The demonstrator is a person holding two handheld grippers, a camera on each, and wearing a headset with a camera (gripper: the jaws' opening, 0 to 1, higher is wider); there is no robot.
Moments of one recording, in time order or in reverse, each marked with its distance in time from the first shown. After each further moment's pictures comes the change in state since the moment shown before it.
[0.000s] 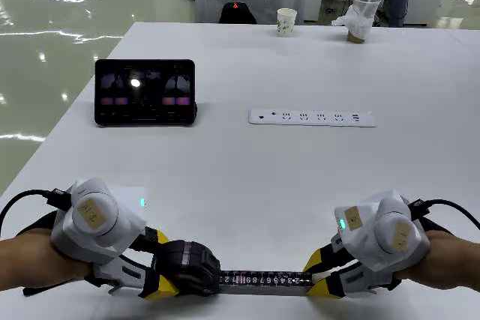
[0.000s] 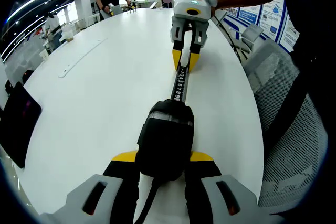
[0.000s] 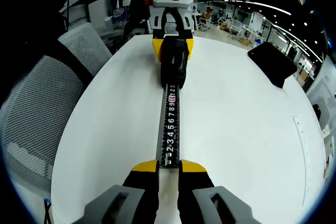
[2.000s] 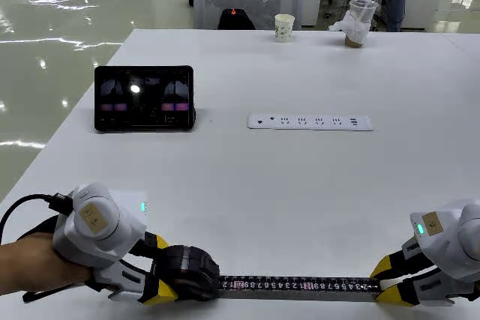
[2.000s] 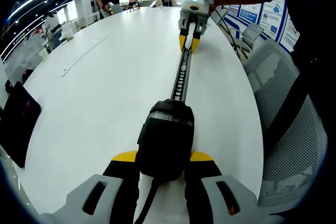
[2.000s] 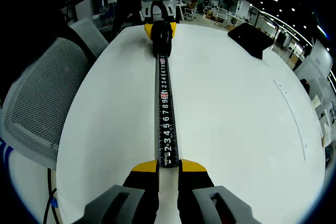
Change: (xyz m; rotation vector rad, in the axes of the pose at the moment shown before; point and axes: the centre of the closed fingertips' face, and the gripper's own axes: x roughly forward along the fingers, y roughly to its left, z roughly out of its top) left arm 0.000 0.000 0.000 -0.003 0.013 0.000; right arm -0.055 0.007 -0.076 0.104 0.068 -0.062
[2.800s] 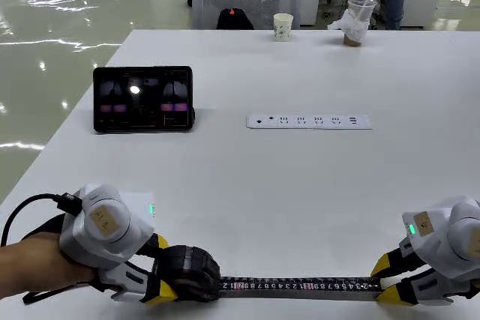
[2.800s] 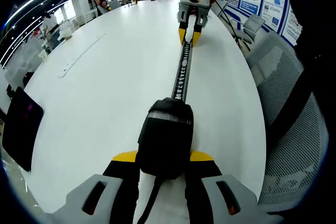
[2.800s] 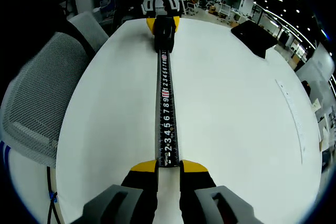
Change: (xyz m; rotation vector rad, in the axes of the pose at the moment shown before) left arm 0.000 0.001 0.000 0.035 0.067 0.030; right arm 0.000 0.001 0.000 -0.028 0.062 -0.006
